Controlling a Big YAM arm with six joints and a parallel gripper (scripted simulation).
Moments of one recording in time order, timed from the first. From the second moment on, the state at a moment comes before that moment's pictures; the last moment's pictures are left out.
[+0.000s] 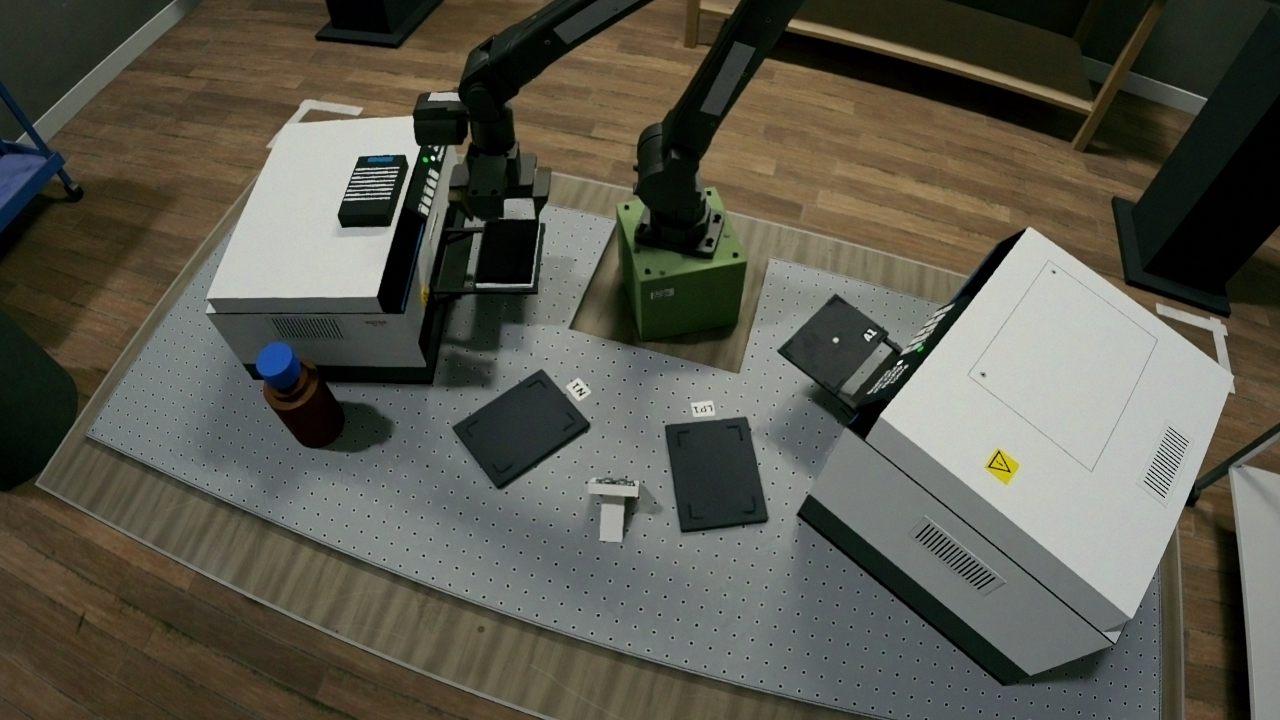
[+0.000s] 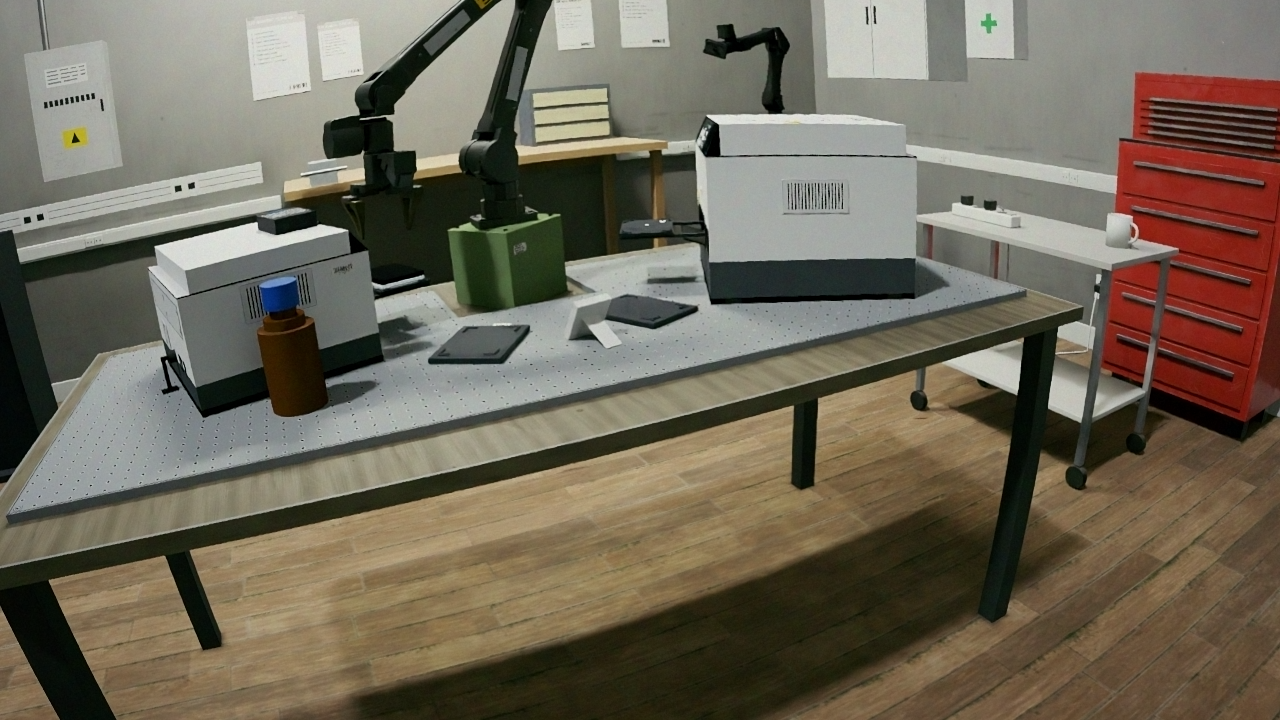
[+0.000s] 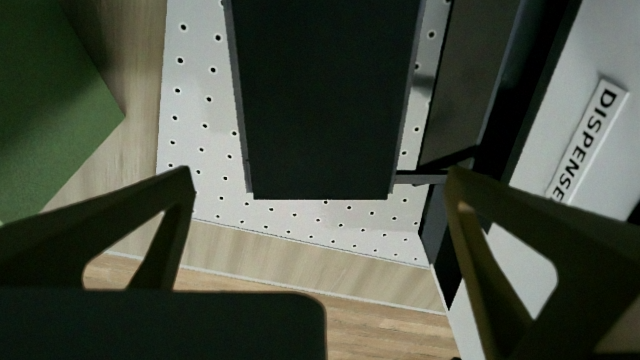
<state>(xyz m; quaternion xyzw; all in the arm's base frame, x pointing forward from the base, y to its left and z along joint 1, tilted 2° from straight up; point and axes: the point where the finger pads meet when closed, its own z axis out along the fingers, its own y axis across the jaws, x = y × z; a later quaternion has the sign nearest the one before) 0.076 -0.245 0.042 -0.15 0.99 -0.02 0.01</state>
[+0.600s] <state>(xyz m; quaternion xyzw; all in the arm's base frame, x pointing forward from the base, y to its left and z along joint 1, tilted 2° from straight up) 0.076 -0.245 0.042 -0.15 0.99 -0.02 0.01</state>
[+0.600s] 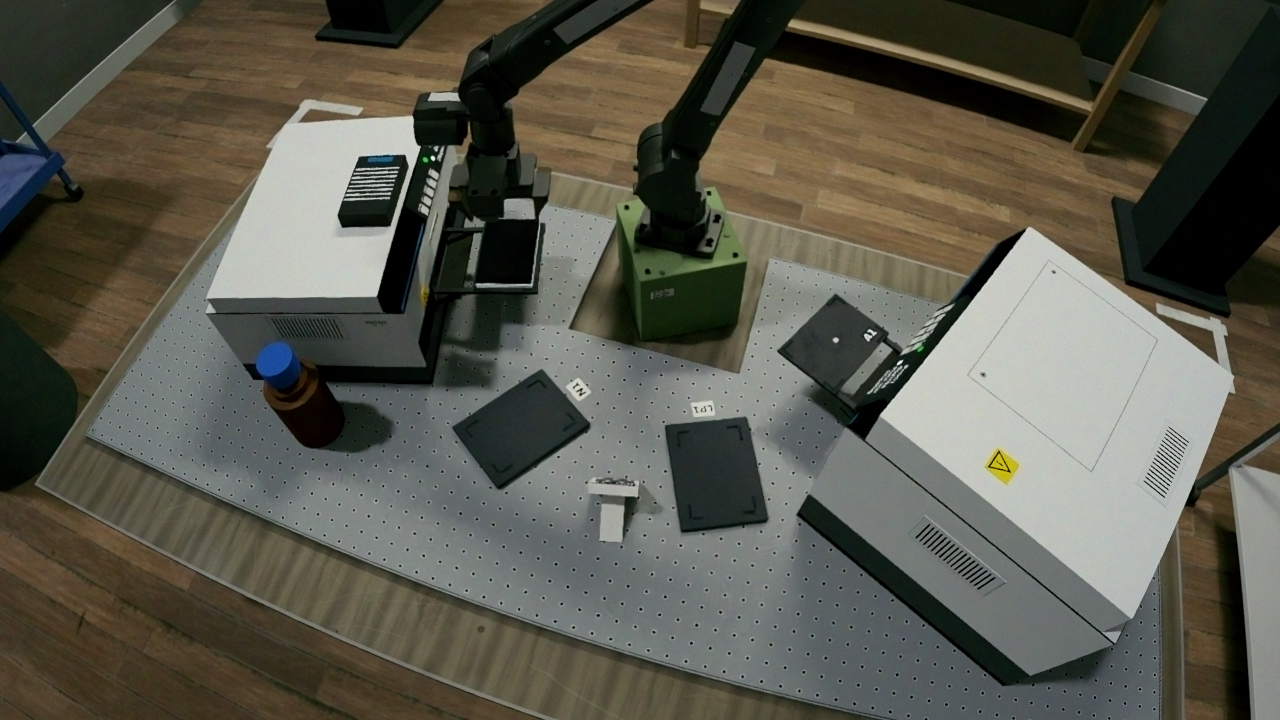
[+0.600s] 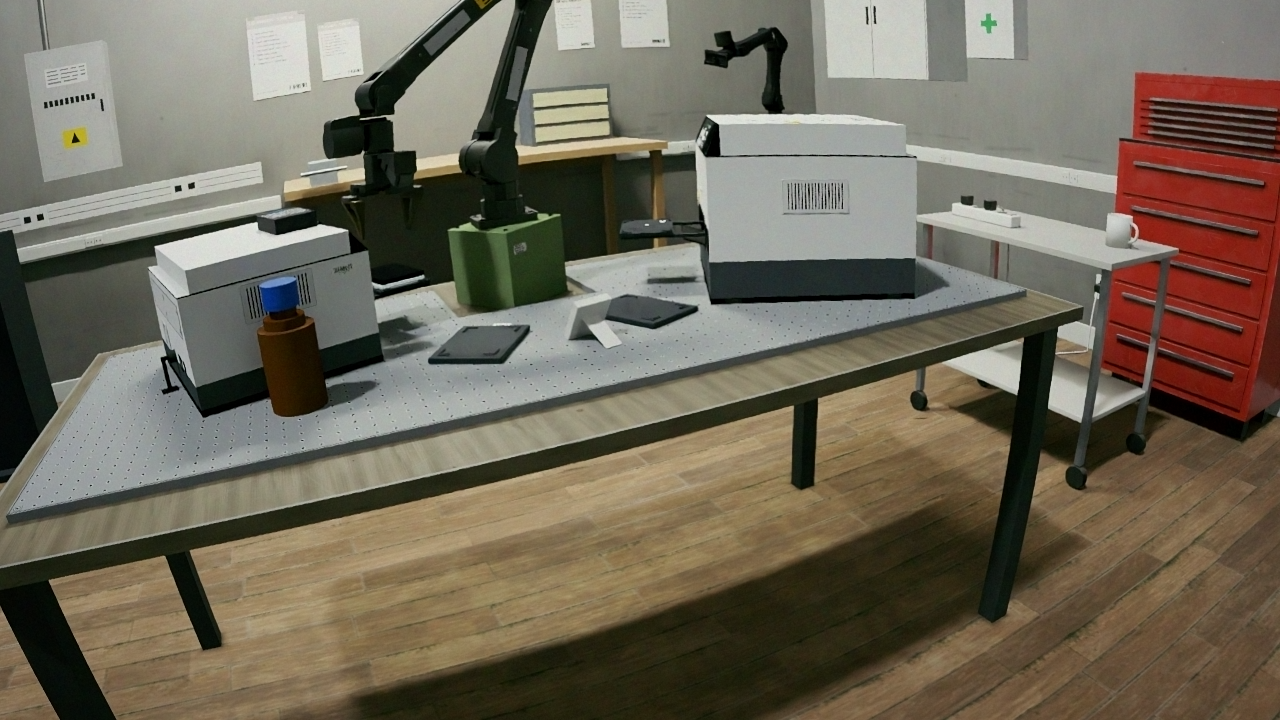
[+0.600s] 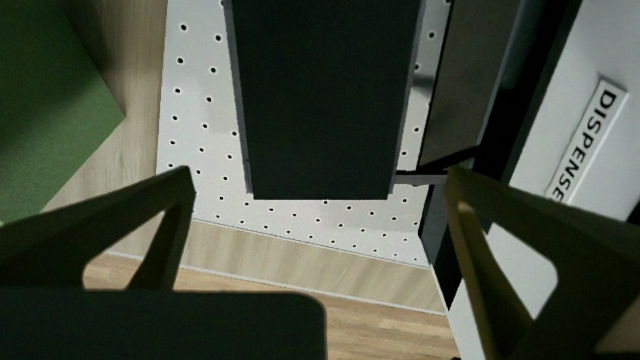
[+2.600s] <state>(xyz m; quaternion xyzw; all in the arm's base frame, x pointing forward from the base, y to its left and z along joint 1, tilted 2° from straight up) 0.077 -0.249 0.031 -0.15 0.99 -0.03 0.01</state>
